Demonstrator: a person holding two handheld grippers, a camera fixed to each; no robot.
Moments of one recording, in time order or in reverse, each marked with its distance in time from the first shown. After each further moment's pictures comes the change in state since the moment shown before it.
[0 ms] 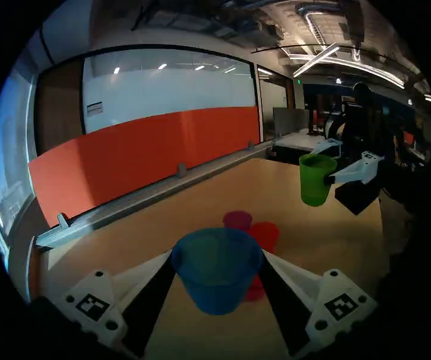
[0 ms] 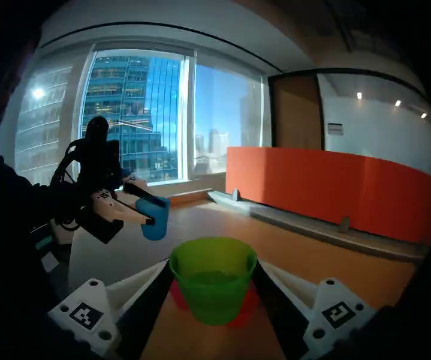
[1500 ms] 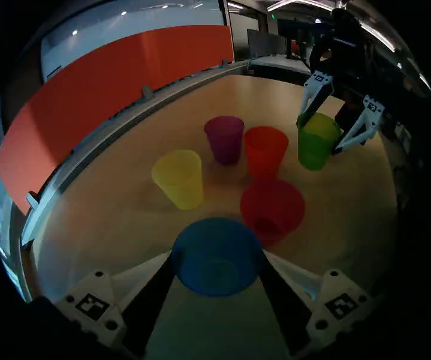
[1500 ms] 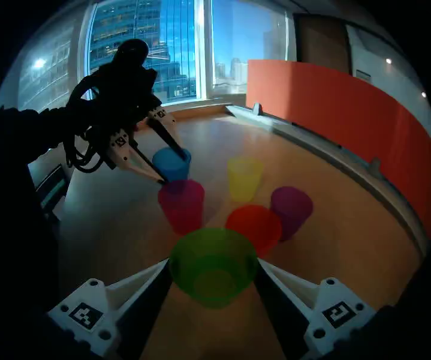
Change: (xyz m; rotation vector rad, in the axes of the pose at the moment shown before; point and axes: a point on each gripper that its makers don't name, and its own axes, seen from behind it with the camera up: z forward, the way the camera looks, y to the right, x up) left arm -0.134 0.003 0.070 -0.153 -0.415 0.126; right arm -0.146 0.009 0.021 0.124 -0.445 -0.033
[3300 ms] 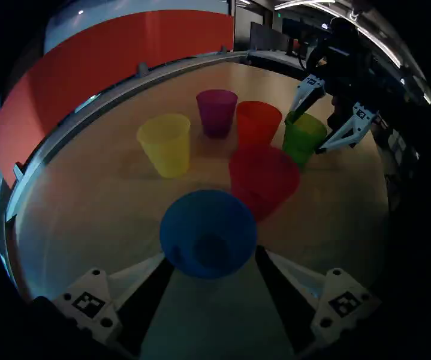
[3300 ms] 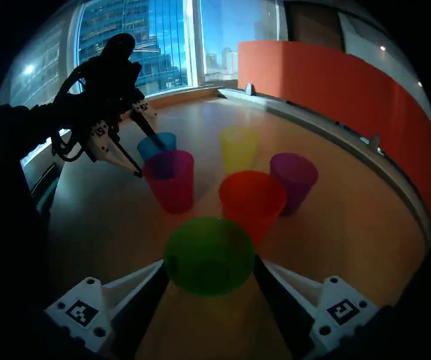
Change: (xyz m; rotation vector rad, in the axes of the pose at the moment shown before) left arm -0.043 0.023 0.007 -0.088 -0.056 -0.086; right arm -0.041 0.003 0.023 -0.022 -0.058 0.054
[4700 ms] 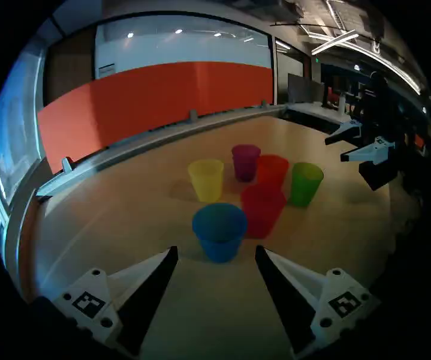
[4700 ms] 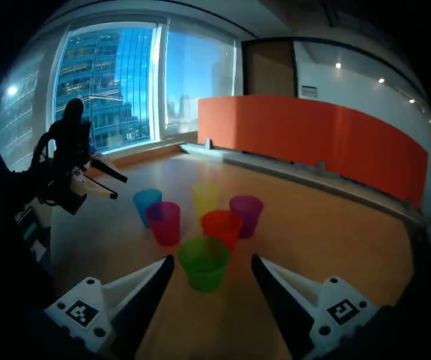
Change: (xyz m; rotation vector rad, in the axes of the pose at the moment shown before) left arm 0.010 0.004 -0.096 0.262 0.317 -0.147; right arm 0.035 -0.011 -0.099 -0.246 0.327 0.102
